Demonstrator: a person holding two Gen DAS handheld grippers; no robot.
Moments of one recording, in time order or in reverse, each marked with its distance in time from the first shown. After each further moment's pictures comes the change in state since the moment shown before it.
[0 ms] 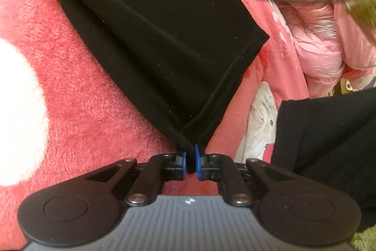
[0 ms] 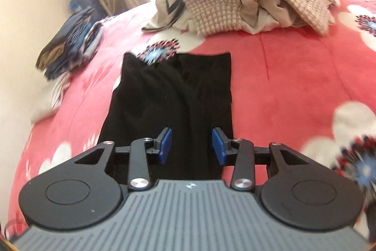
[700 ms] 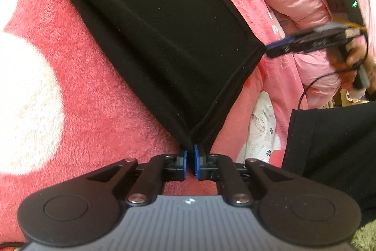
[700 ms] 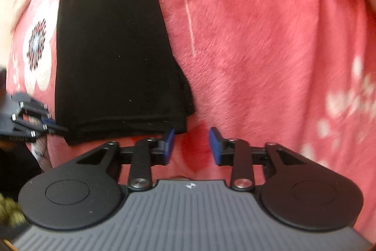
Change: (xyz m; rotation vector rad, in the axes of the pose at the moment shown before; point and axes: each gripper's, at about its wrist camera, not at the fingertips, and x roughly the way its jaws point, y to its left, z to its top) left arm -0.022 0.005 -0.010 -0.009 -0.068 0.026; right arm -0.132 0.022 -0.222 0.166 0.572 -0.168
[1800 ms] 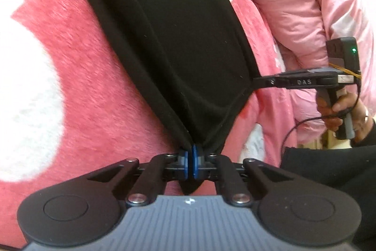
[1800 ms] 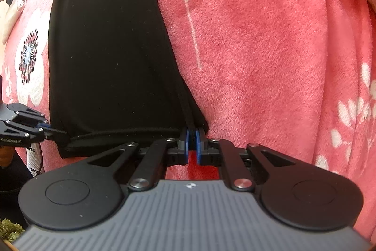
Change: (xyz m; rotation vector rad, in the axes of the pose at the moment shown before) left arm -0.001 0.017 0.007 -0.176 -0.086 -0.096; right arm 0.013 -0.017 -0.006 0.082 -0.059 -0.011
